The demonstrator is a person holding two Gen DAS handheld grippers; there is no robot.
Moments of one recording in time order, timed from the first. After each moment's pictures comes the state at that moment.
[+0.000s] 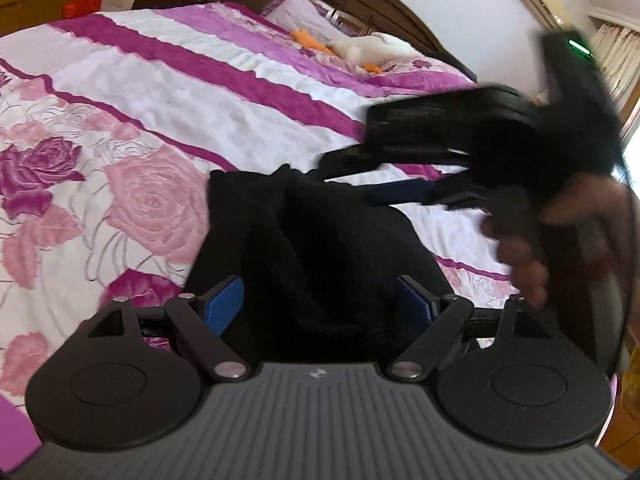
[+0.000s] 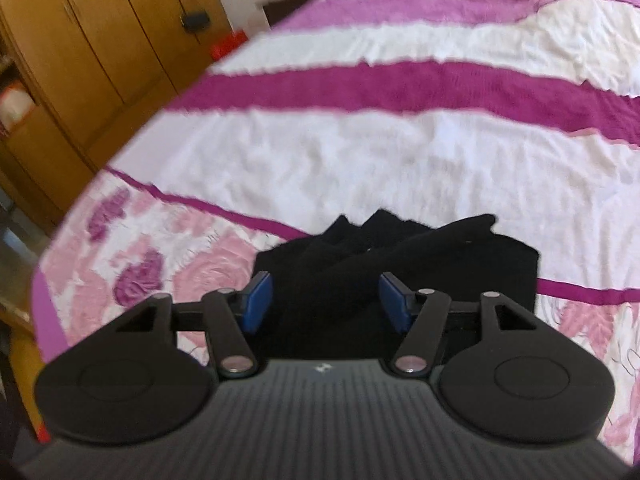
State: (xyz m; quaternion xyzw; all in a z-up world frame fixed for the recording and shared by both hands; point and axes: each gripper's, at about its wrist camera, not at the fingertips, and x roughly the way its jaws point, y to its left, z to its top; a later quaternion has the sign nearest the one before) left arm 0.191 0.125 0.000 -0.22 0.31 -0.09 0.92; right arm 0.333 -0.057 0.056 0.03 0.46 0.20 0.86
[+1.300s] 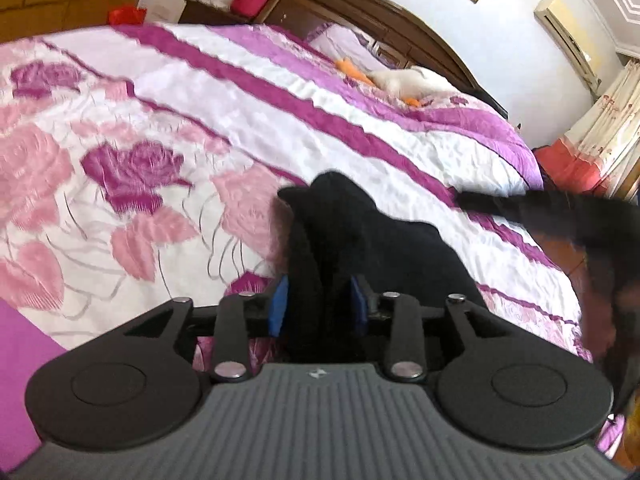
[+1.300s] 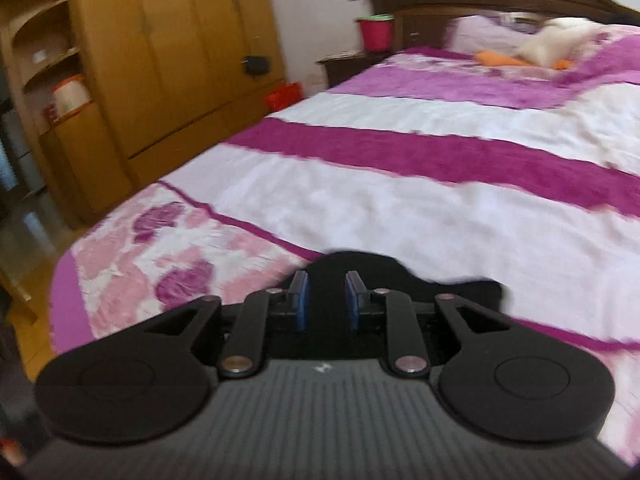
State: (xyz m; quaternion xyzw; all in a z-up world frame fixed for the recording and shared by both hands) left arm 0.152 0.187 -0.006 -0.25 0.28 -0.03 0.93; right arm 0.253 -0.094 0.079 0.02 0.33 0.25 0.91
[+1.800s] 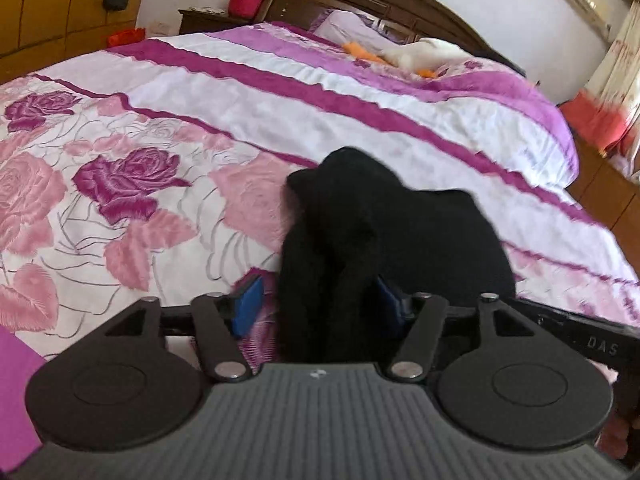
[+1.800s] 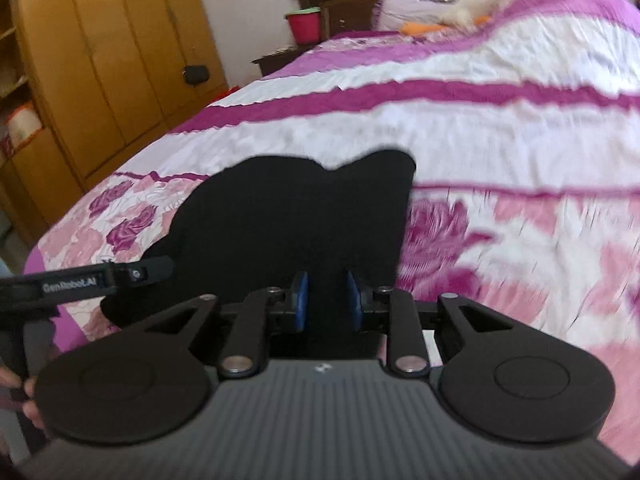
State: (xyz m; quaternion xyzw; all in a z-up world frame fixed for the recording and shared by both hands) left arm 0.171 0.160 -0.019 -0.16 0.31 0.01 0.94; right arm 0.198 -0.128 -0.009 0.09 0.34 0.18 0.92
